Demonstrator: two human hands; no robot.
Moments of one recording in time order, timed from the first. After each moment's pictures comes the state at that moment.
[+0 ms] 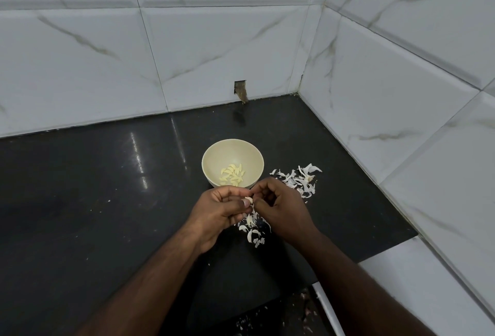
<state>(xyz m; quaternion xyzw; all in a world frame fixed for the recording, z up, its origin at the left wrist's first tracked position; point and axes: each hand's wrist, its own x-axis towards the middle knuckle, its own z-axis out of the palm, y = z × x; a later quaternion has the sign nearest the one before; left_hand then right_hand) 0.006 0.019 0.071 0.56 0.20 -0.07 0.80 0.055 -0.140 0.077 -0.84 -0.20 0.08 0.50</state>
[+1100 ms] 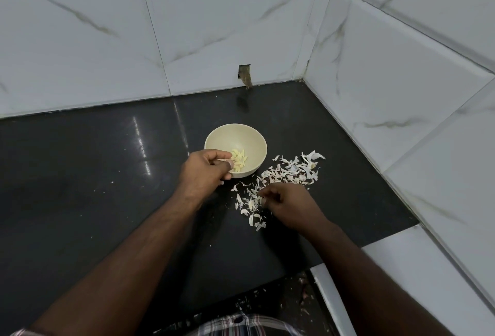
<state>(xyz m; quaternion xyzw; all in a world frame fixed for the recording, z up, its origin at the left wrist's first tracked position) 0.034 0.053 0.074 0.75 0.24 0.06 0.61 0.066 -0.162 0.057 -0.91 -0.23 0.16 0.31</state>
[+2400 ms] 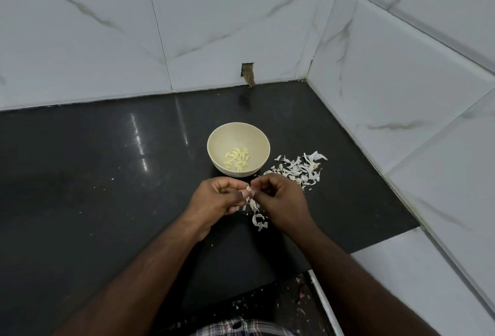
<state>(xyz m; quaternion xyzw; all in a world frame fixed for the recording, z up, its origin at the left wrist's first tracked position) -0.006 0.030 0.051 0.63 0.21 -0.06 0.75 0.046 -0.130 0.054 -0.82 -0.14 0.11 0.55</state>
